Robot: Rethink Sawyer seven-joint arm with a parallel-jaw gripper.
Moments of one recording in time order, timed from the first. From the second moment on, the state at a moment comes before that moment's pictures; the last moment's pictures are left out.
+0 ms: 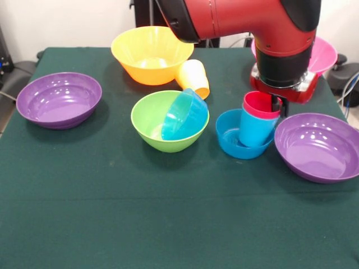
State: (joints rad) arm -0.27 -0.43 0.32 1.41 -0.10 0.83 2.37
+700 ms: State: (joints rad) arm -0.31 -0.43 0.32 1.40 -0.10 0.84 2.37
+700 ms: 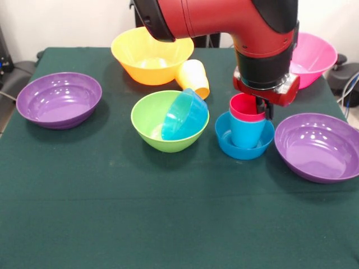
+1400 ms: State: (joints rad) arm -0.31 -0.43 0.32 1.41 -0.10 0.84 2.37
